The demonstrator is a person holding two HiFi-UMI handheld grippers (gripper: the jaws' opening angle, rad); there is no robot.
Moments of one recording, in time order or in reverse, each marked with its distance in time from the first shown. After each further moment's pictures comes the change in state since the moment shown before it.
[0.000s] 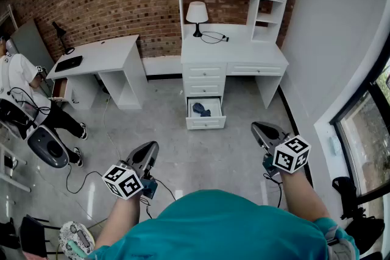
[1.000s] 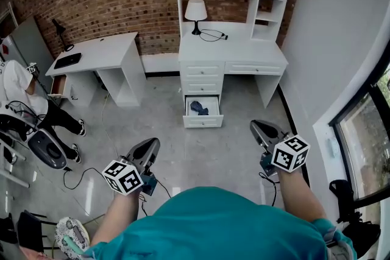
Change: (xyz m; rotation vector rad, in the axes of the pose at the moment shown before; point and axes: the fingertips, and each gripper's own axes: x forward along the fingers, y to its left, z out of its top) left arm 0.037 -0.017 -0.009 0.002 0.026 0.002; right arm -0.008 -0.033 0.005 0.058 -0.024 0.008
